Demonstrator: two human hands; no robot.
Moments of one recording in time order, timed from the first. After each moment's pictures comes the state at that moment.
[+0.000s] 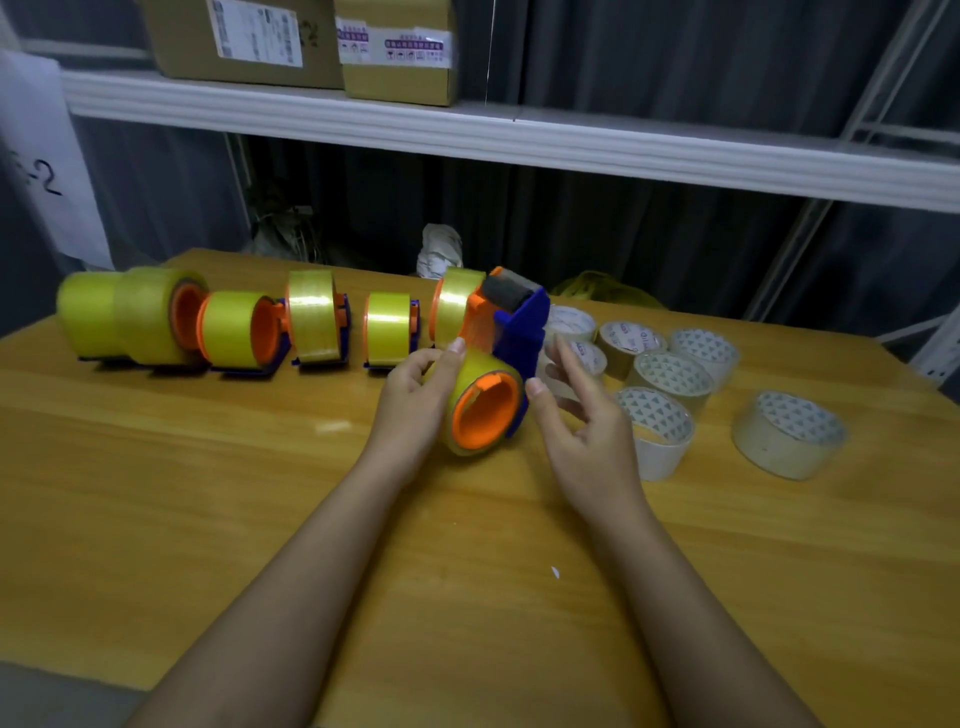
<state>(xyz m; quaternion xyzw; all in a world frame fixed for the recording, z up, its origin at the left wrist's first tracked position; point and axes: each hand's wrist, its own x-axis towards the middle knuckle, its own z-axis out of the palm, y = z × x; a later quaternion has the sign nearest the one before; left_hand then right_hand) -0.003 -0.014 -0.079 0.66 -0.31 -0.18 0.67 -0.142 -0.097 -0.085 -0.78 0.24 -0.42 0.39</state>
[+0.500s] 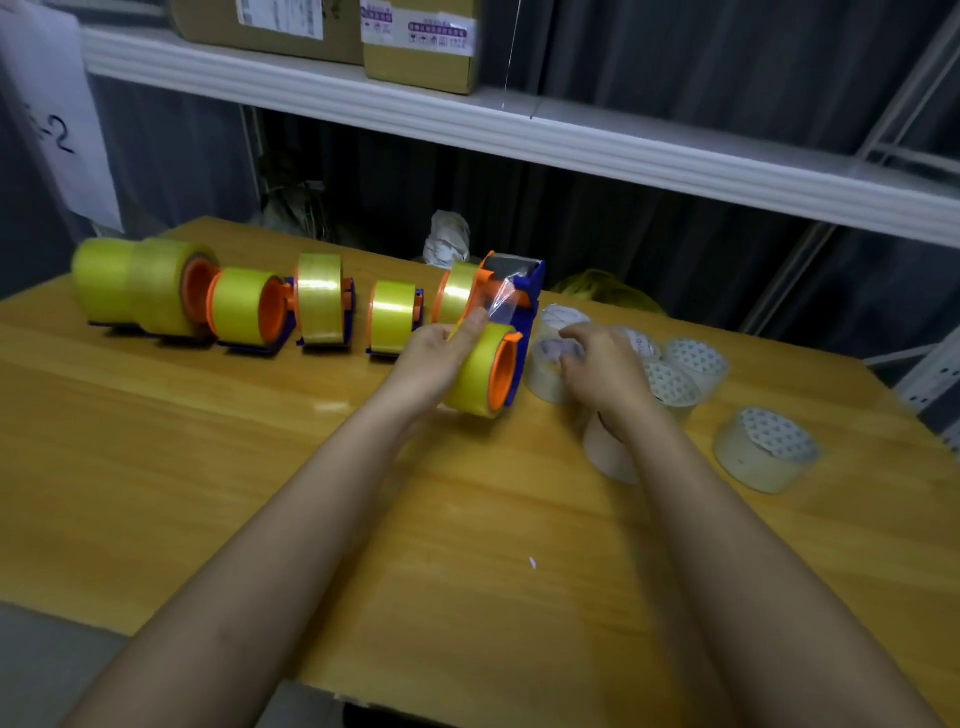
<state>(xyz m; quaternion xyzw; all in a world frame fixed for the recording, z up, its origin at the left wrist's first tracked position) -0.002 -0.028 -0.043 0.66 -0.35 -0.26 0.62 -0.117 -0.191 -0.050 -0.90 0.37 -0.20 0.13</state>
